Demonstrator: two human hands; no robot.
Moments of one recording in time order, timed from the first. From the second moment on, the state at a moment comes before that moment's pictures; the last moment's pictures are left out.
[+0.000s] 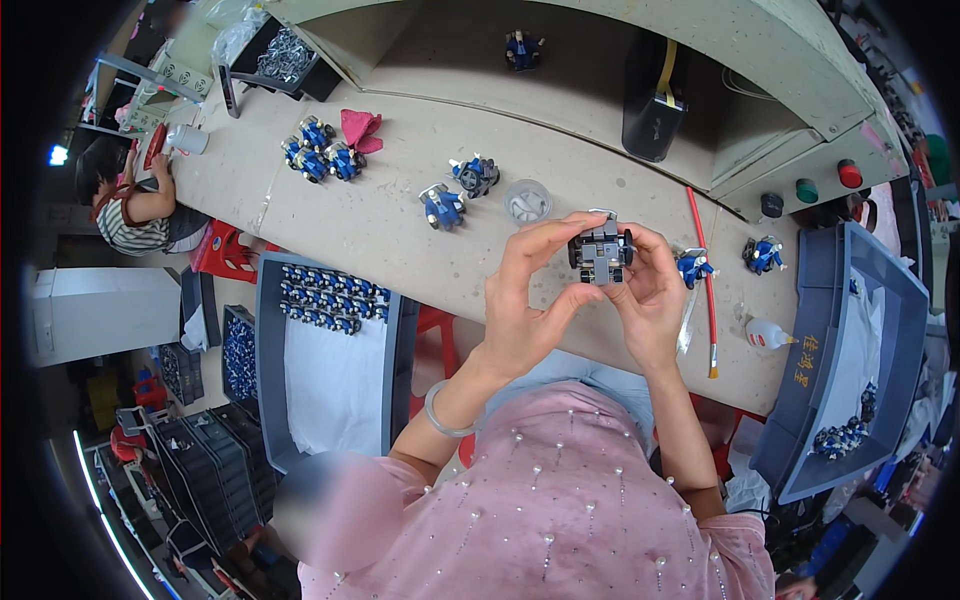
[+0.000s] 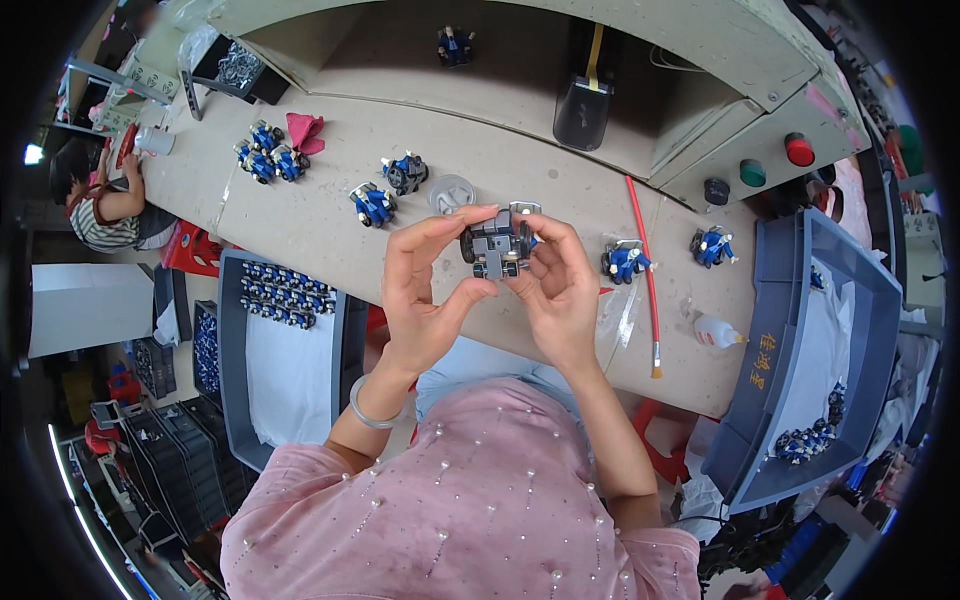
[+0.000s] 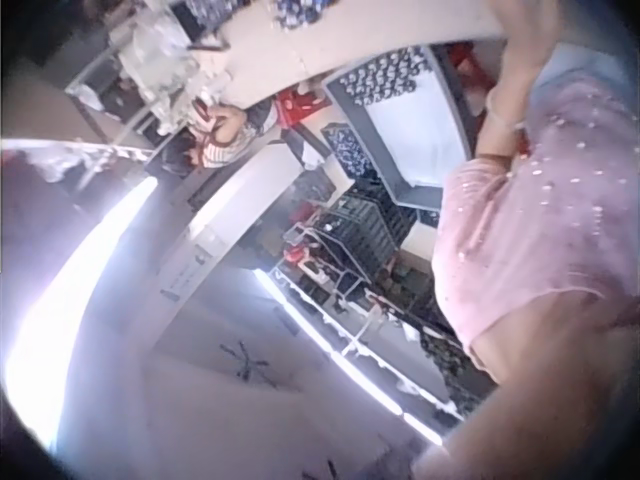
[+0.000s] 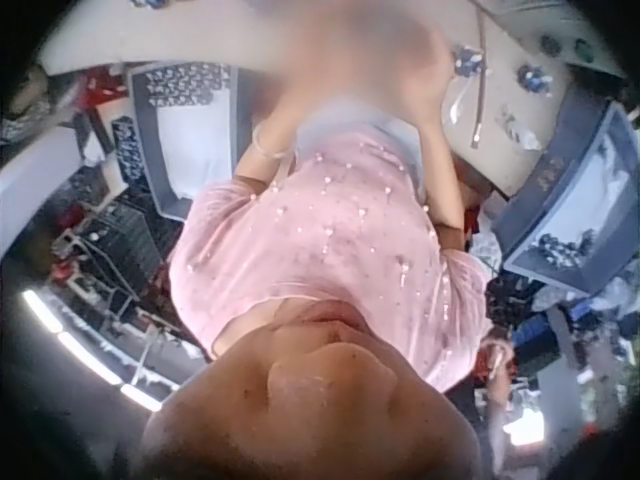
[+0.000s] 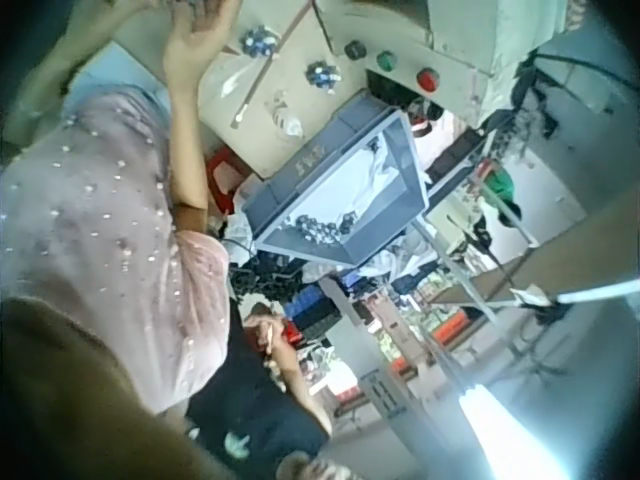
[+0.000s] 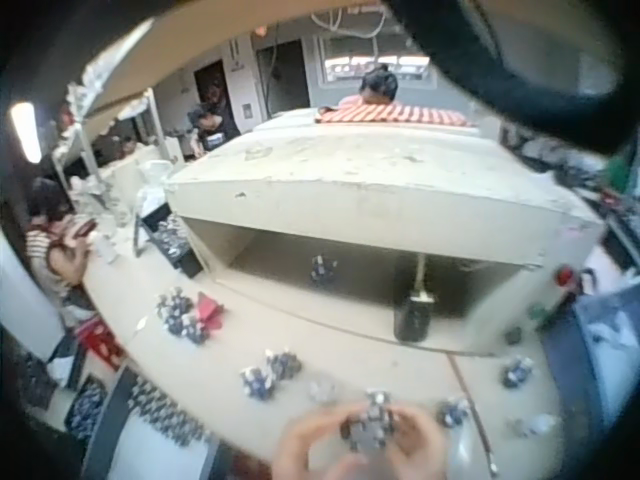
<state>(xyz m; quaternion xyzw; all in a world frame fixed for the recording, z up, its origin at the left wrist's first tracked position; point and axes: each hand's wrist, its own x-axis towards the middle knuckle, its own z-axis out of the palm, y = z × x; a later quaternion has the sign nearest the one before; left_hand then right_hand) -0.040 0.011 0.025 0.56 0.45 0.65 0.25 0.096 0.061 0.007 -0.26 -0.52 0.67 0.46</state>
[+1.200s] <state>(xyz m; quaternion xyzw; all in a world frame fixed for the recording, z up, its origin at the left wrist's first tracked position) -0.049 0.001 0.025 0.43 0.51 0.62 0.41 0.155 0.061 0.130 -0.37 -0.76 0.37 0.39</state>
